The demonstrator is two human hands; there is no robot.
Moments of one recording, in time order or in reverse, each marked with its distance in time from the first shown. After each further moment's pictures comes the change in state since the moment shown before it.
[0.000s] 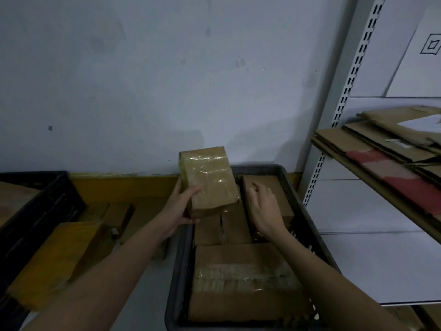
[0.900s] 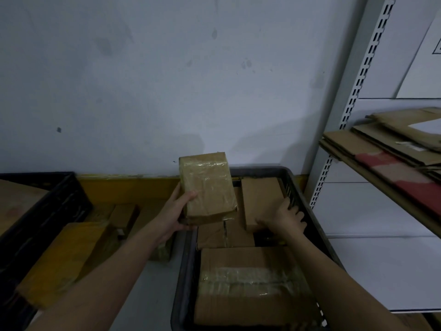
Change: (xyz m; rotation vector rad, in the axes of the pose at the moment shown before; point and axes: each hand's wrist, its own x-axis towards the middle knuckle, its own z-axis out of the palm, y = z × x) left_hand -0.007 -0.002 -0.025 -0.030 -0.065 -0.052; right_hand 0.019 0.038 0.001 -0.476 -0.231 0.537
